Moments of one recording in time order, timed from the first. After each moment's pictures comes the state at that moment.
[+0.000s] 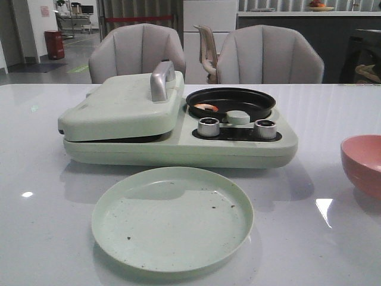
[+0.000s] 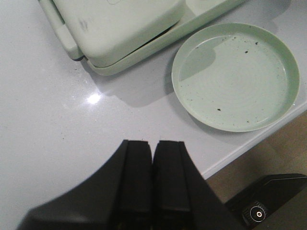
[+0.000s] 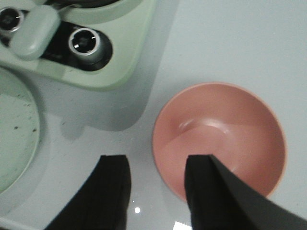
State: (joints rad) left arm -0.62 0.84 -0.85 0.14 0.89 -0.02; right arm 0.07 1.19 -0.93 0.14 0.72 -0.18
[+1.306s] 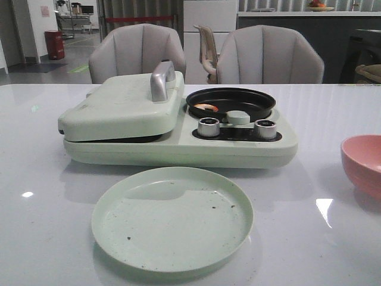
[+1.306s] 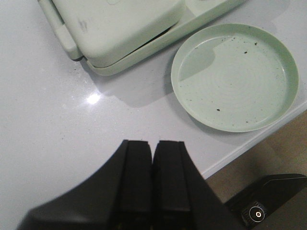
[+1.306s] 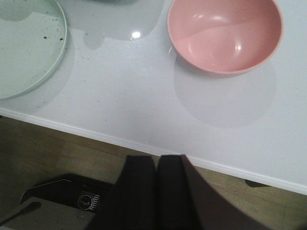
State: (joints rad) left arm -0.62 0.84 -0.85 0.13 0.89 -0.02; right arm 0.09 0.57 -0.61 0.10 0.97 -0.07
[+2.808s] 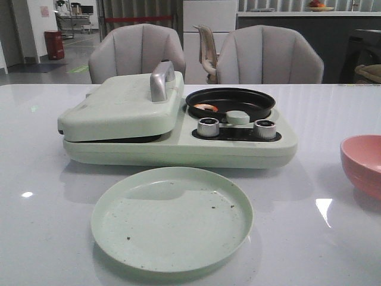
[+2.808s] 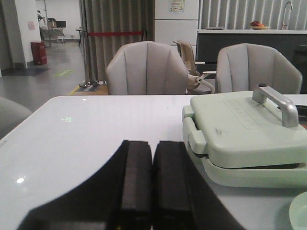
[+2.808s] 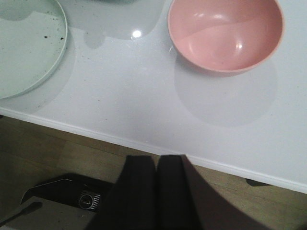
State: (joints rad) left arm -0.06 0.00 0.00 -0.03 0.02 0.00; right arm 0.09 0.57 -0.61 0.10 0.98 -0.07
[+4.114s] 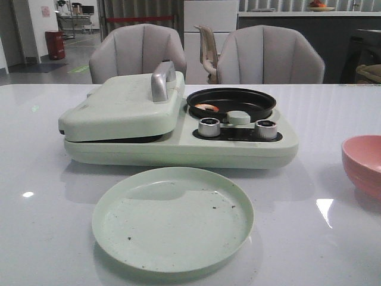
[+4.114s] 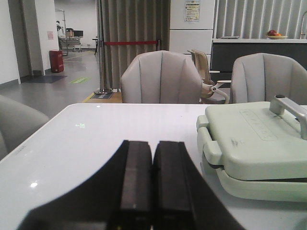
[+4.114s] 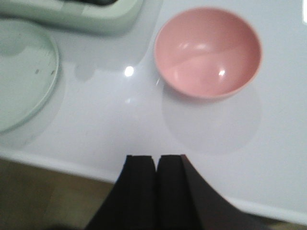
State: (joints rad) left arm -0.03 0.00 0.00 -0.04 0.00 0.00; right arm 0.03 0.43 -0.47 0.10 0.77 -0.07
